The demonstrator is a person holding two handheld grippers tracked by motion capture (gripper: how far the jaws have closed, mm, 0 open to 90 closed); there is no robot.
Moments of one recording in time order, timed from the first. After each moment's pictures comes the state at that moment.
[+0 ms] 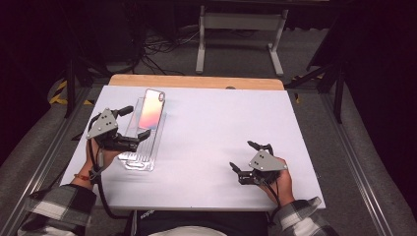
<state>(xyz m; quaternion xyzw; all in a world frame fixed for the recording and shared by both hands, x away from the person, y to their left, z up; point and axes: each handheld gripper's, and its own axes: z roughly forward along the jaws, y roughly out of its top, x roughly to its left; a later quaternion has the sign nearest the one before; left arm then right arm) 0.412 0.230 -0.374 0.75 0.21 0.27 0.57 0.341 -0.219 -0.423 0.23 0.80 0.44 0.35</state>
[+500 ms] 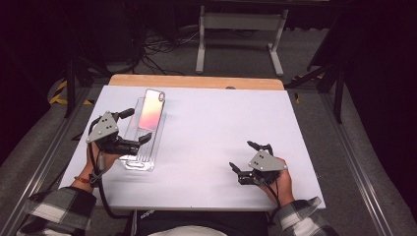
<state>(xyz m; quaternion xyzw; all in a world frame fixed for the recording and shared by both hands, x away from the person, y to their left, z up) 0.402 0.226 -0.374 0.75 0.20 0.26 0.57 0.341 -0.218 -0.423 0.23 0.80 0.44 0.35</state>
